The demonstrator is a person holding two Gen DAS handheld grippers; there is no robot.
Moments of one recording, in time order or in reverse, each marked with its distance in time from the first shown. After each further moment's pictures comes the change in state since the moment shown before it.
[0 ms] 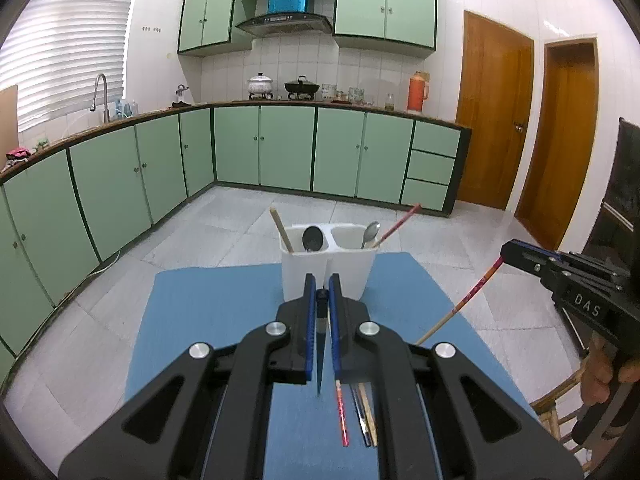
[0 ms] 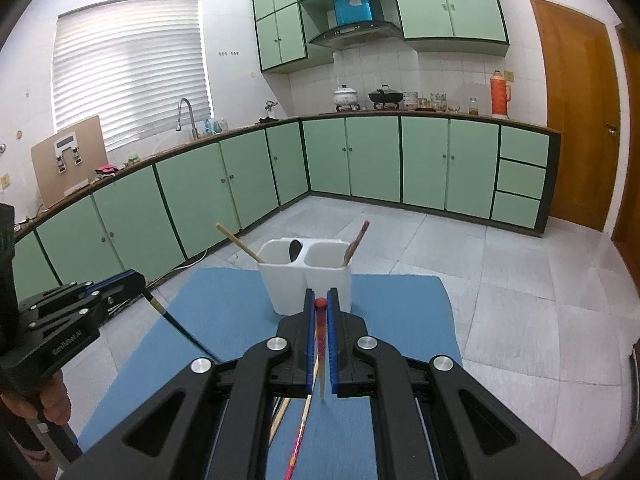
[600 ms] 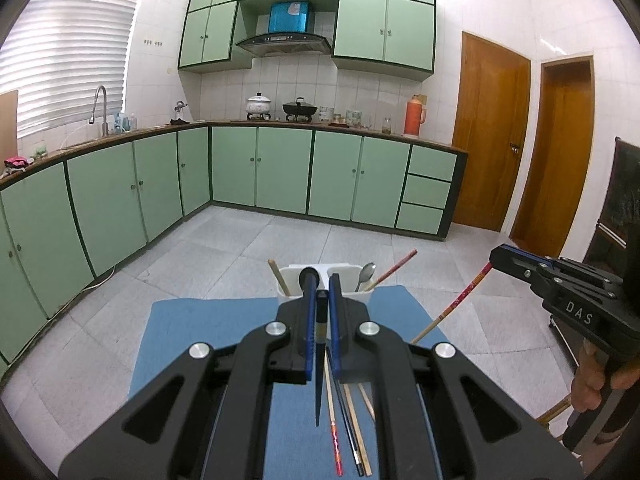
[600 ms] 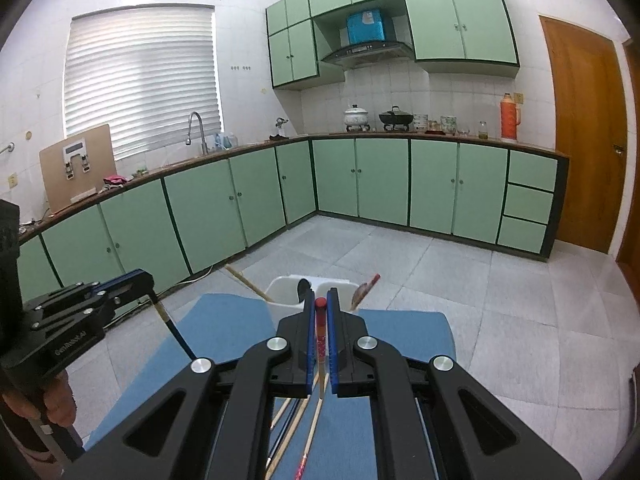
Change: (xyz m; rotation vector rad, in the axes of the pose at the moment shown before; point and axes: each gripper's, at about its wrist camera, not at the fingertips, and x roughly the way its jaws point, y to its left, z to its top) left arm -0.001 0.002 0.030 -0.016 -0.075 -0.022; right arm -0.003 0.009 0.036 -0.037 -0.065 0.025
